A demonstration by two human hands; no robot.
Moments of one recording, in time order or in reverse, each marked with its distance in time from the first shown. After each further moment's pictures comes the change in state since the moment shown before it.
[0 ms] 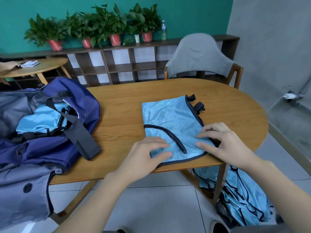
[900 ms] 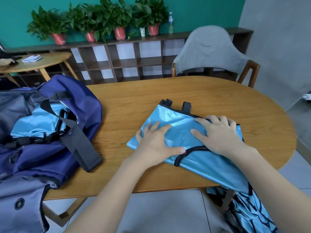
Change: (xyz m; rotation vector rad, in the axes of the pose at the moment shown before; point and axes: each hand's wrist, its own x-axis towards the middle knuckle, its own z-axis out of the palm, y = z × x) left_hand 0.070 -0.006 -0.002 0.310 -0.253 -0.420; right_hand 0.090 -0.010 0.038 -0.493 -0.169 0.349
